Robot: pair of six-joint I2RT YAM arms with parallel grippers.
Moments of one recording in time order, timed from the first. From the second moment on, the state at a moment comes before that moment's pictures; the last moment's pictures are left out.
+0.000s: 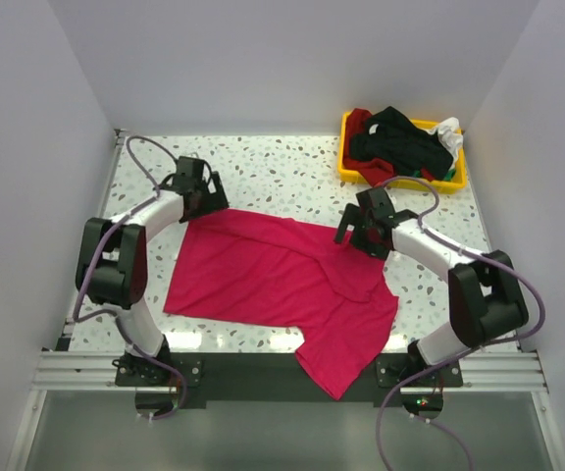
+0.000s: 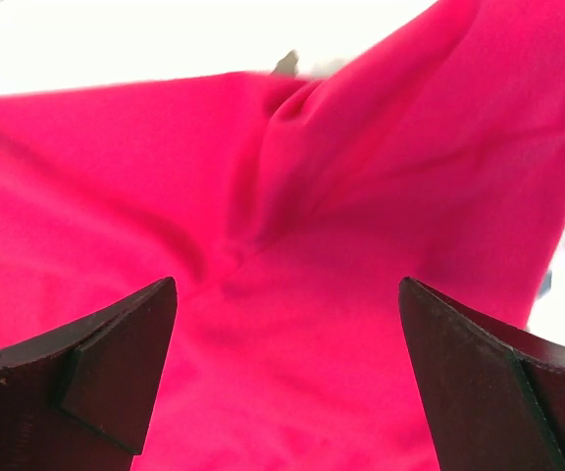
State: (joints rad) left arm -0.18 1.75 1.17 -0.30 -0.14 -0.48; right arm 0.39 1.50 0.94 -0.48 0.12 0.72
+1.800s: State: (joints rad) left arm -0.10 1.83 1.12 -0.26 -0.06 -0.54; right arm 0.28 1.94 1.29 -0.38 0.11 0.45
